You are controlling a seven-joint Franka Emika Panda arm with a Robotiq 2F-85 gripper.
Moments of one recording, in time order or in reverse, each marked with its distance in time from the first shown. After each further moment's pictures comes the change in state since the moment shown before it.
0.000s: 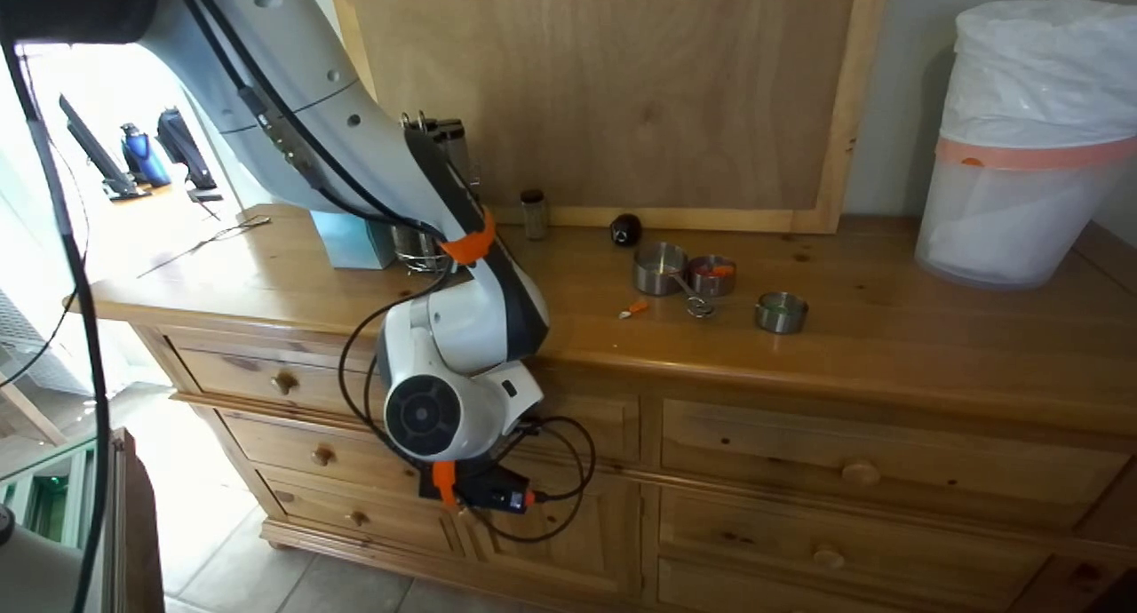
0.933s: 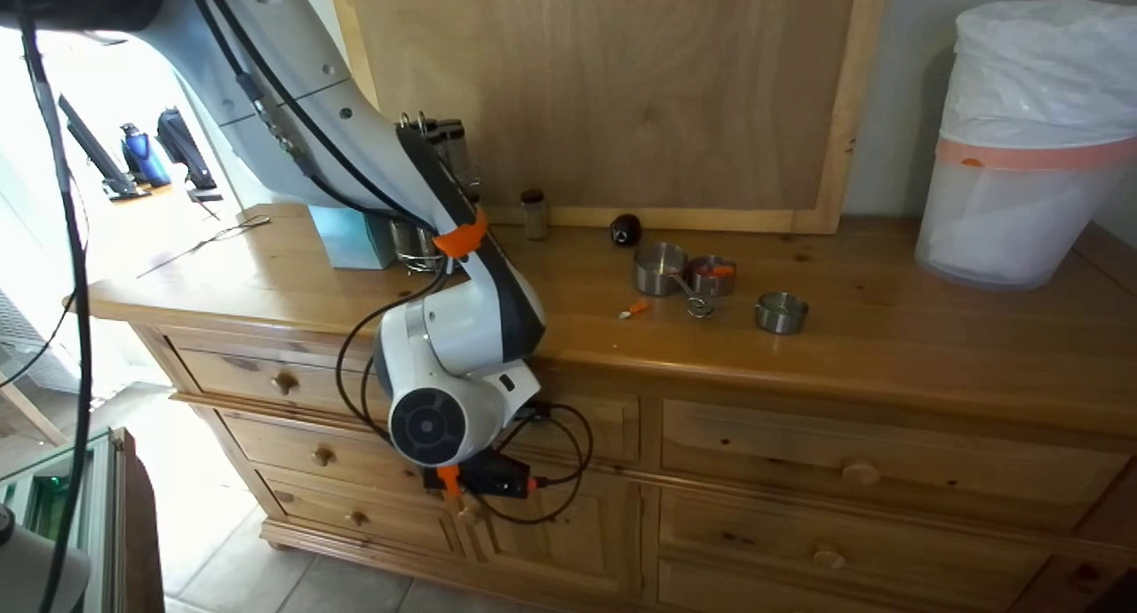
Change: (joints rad) arm 0.149 0.002 -0.147 -0.010 0.051 -0.210 -0.005
